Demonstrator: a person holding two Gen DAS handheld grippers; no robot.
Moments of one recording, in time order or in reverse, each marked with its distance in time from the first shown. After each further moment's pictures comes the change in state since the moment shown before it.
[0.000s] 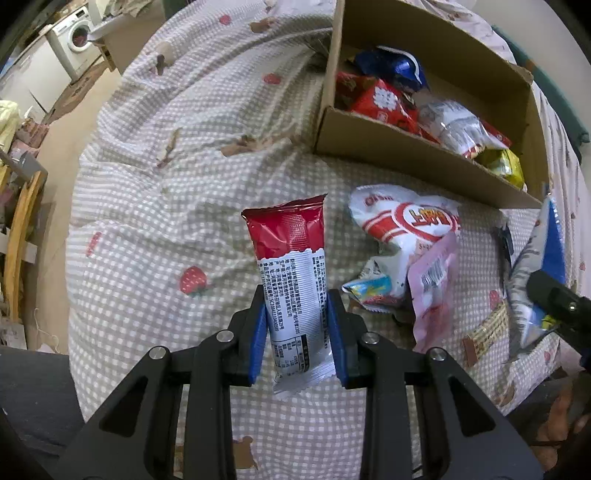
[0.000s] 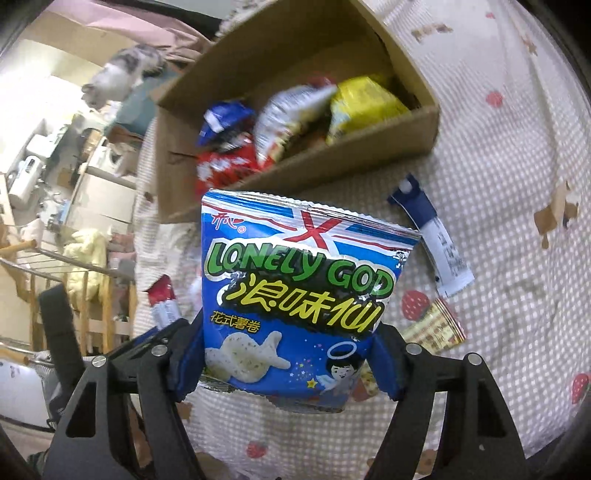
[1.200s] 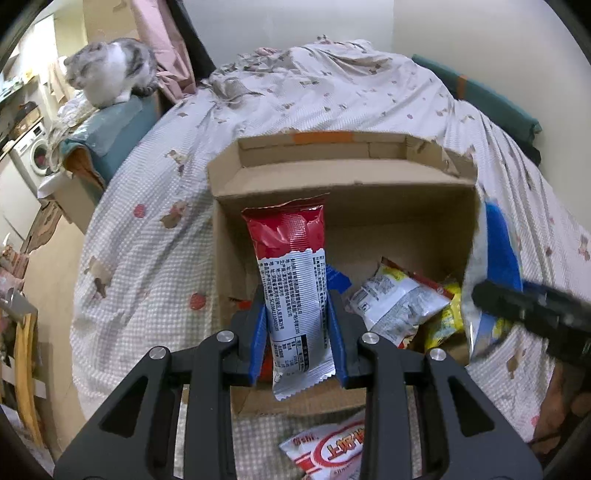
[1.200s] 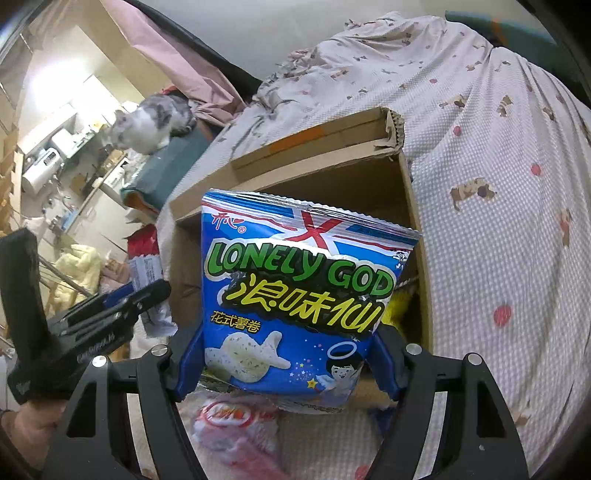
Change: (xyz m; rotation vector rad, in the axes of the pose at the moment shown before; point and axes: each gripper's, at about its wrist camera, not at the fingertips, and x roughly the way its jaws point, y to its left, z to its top) left arm -0.029 -0.094 0.149 0.300 -0.334 -0.058; right arm -0.020 0.024 0.126 -0.195 -0.247 -0.039
